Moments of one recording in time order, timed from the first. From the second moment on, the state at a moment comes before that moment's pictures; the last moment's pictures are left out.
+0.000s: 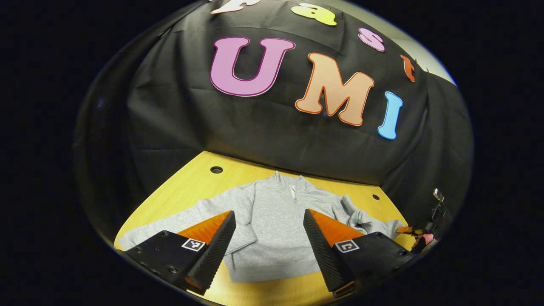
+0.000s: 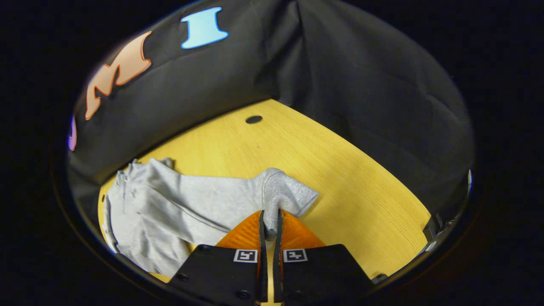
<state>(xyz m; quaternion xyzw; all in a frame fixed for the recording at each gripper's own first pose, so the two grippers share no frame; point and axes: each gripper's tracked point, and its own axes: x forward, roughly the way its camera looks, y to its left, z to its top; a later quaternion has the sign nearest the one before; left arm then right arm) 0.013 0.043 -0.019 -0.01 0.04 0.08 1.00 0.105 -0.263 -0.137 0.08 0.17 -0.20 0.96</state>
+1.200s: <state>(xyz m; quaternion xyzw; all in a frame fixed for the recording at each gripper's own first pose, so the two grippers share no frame) -0.080 0.131 -0.057 -0.03 0.05 0.18 0.98 0.141 0.230 -0.061 0.04 0.11 0.26 0.96</state>
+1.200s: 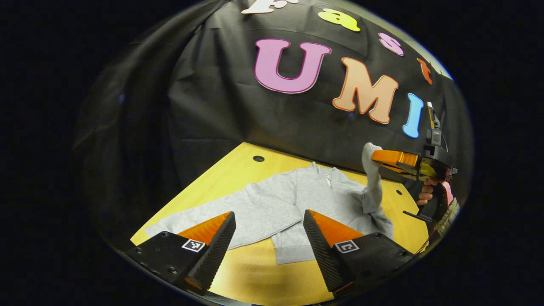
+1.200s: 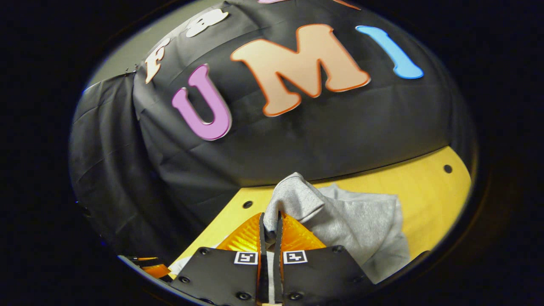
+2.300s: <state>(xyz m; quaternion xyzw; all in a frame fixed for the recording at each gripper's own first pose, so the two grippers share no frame) -0.152 0.326 -0.187 -0.10 0.11 0.38 0.91 0.165 0.327 -0.191 -0.11 0.19 0.29 0.93</state>
